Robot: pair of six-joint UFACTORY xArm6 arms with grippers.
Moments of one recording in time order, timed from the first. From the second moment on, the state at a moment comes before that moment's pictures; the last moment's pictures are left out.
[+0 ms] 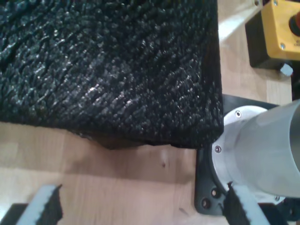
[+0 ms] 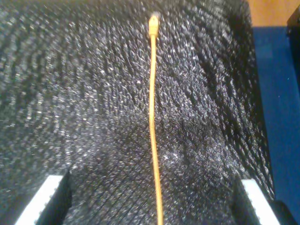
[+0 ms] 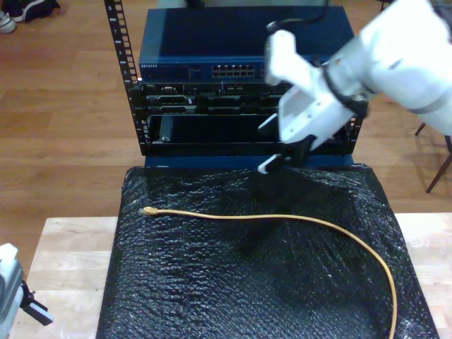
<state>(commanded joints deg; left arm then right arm) 39.1 -25.6 -31.6 -16.9 89.4 -237.7 19.4 1.2 -66.7 33.6 56.6 -85.8</state>
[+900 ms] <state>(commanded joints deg) 39.1 -23.9 -31.5 -17.0 88.0 -239.3 40.0 27.3 -87.6 9.1 51.3 -58.3</state>
